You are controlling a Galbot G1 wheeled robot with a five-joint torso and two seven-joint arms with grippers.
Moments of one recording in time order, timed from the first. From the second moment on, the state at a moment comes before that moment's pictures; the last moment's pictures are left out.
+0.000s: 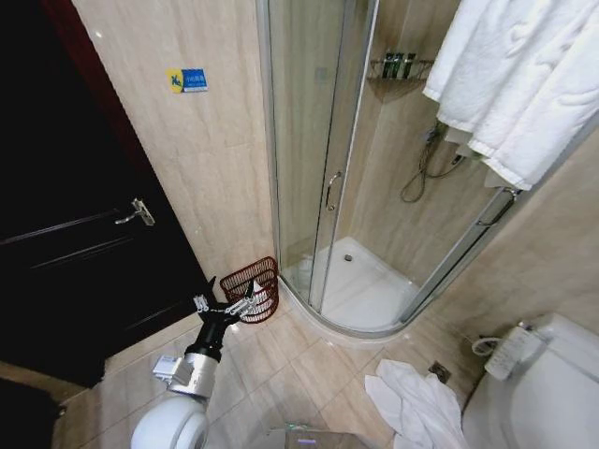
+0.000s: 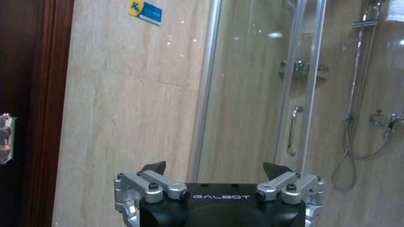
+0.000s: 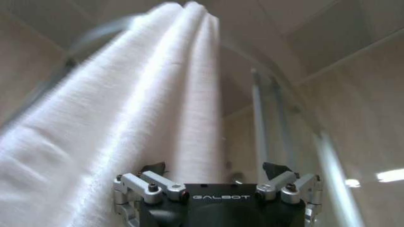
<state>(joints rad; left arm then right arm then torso) 1.81 -1.41 -0.50 -2.44 -0.22 0.03 -0.04 -0.42 0.58 0.67 1.70 0.83 0.02 0.08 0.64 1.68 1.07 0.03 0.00</state>
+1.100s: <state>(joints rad) 1.81 -1.41 -0.50 -2.44 -0.22 0.03 -0.04 0.74 0.73 -0.14 1.34 0.82 -0.29 0.29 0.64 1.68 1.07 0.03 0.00</state>
